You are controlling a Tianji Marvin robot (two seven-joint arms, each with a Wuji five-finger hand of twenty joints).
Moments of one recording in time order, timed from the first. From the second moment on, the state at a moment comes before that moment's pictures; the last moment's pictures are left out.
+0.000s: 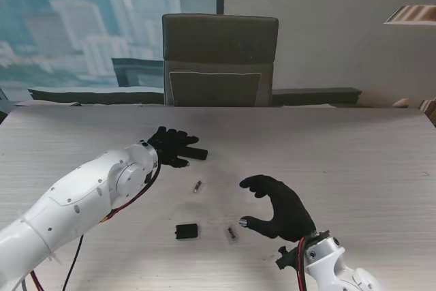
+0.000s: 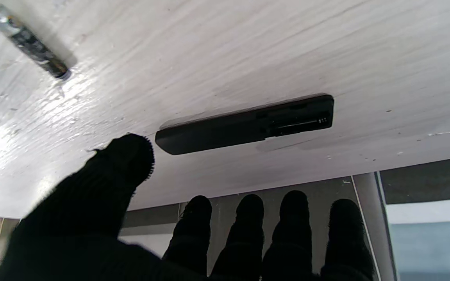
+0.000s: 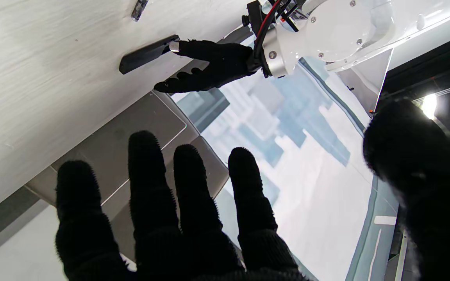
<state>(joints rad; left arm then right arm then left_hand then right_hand) 0.98 -1.06 -0.65 -1.20 0.84 0.01 -0.15 -2.05 -1.13 1.33 -1.96 -0.58 -0.31 -0.23 0.57 -0.32 0.56 0.00 0.20 0.07 0.16 0.15 0.22 0.20 0.23 0.23 0.19 0.24 0.23 0.34 -0.05 0.31 0.50 0.46 0.16 -0.80 1.11 -0.20 0.48 0.14 0.78 0.29 0.62 0.33 0.74 0.37 0.69 0.35 0.60 0.36 0.36 0.55 0.56 0.57</state>
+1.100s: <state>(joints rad) 0.72 -1.19 -0.20 -0.86 0.81 0.12 0.03 -2.05 -1.14 1.34 -1.96 -0.57 -0.29 -0.25 0.52 -0.43 0.82 -0.02 0.35 0.19 0.55 0.36 0.63 0.14 0.60 0.42 0.59 0.26 0.62 0.49 0.12 0.30 0.94 0.48 0.17 -0.77 1.10 -0.20 0.48 0.14 0.78 0.29 0.62 0.33 0.74 0.37 0.69 0.35 0.60 0.36 0.36 0.55 0.56 0.57</state>
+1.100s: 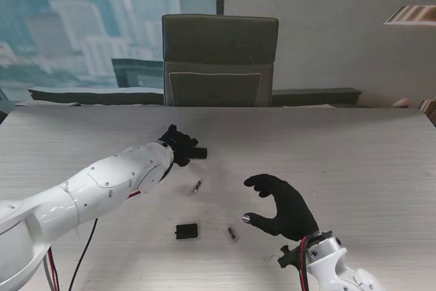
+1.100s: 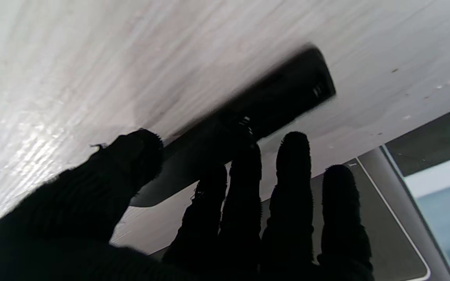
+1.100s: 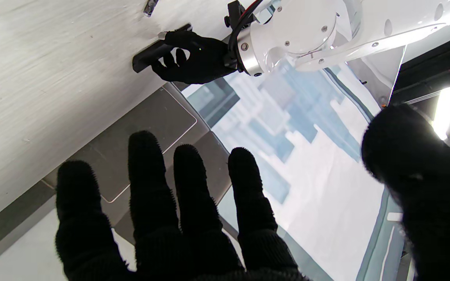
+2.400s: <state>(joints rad) 1.02 -1.01 -0.61 -1.40 0.87 0.54 -0.51 -2.05 -1.14 1.34 -1.95 -0.54 -0.30 -0.25 0.64 -0.18 0.37 -0.01 0.95 0.10 0.86 0.42 1.18 0.14 0.74 0.40 0.88 0.39 0.84 0.50 0.20 0.33 1.07 0.55 0.17 -0.75 1.08 -0.20 0.48 0.14 0.78 0.29 0.62 0.33 0.74 0.37 0.69 0.35 0.60 0.36 0.36 0.55 0.56 0.58</state>
